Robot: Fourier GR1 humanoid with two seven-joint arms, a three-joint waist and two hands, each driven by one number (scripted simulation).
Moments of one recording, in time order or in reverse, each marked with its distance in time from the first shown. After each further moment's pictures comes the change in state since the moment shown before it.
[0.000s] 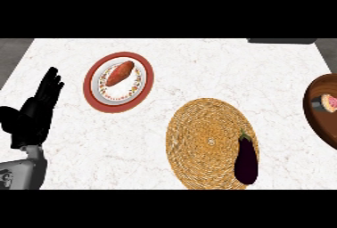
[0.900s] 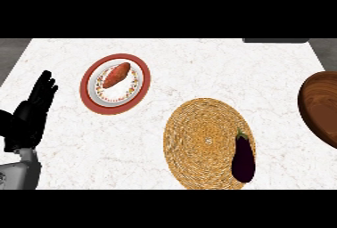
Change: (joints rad) left arm 0.023 0.026 0.021 0.019 0.028 -0.009 -0.021; right arm 0.270 0.176 -0.097 -0.913 -0.204 0.157 0.297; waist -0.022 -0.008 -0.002
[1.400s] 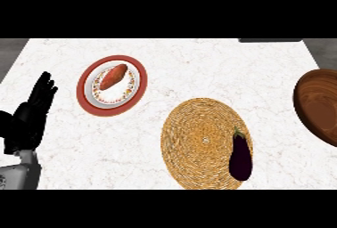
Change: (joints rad) left arm 0.014 0.002 -0.014 -0.020 -0.004 0.026 0.019; right arm 0.139 0.088 0.040 -0.474 -0.006 0.121 0.224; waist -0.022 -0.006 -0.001
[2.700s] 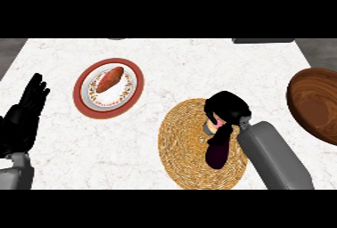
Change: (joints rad) left arm 0.022 0.027 0.012 -0.019 0.012 0.017 0.013; right arm -0.360 0.270 0.779 0.954 0.527 -0.129 -0.313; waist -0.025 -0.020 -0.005
